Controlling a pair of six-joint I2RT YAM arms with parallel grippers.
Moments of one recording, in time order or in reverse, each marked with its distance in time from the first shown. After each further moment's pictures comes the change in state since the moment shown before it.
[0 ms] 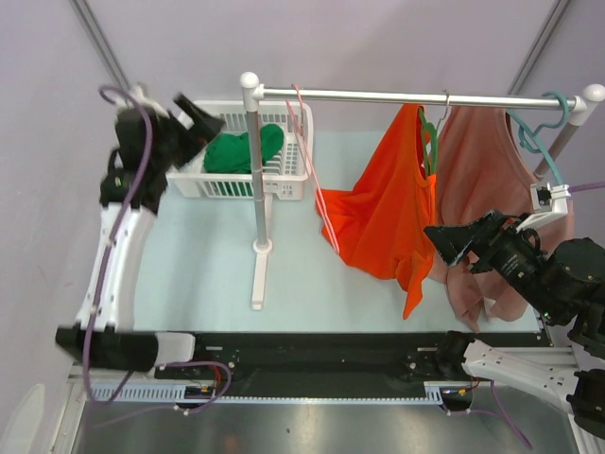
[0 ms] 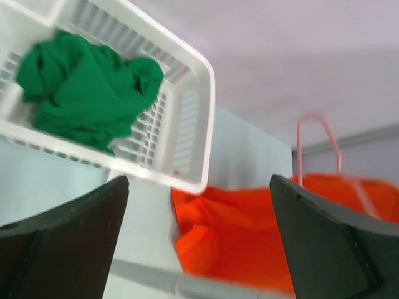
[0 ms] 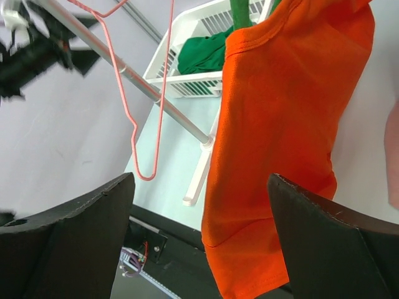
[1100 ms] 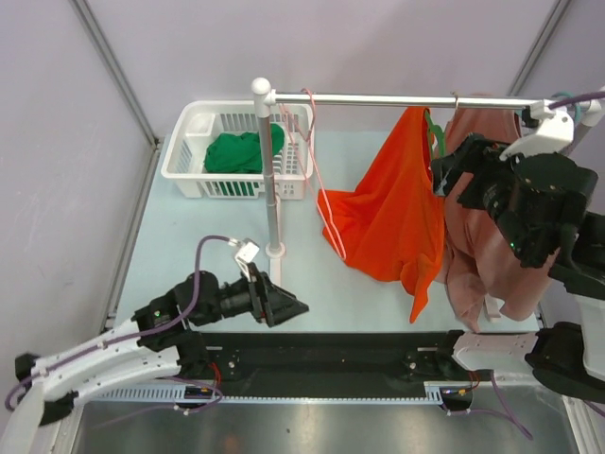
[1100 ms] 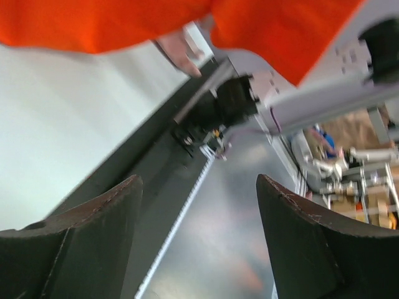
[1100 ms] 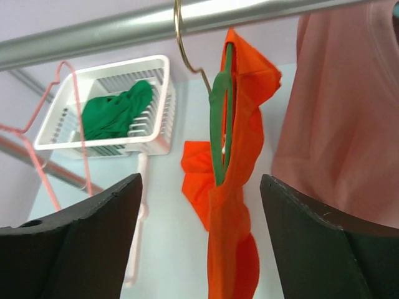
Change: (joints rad) left arm -1.005 -0.921 -1.192 0.391 0.045 -0.131; right arm -0.055 0.503 0.629 -0.254 0.319 -0.179
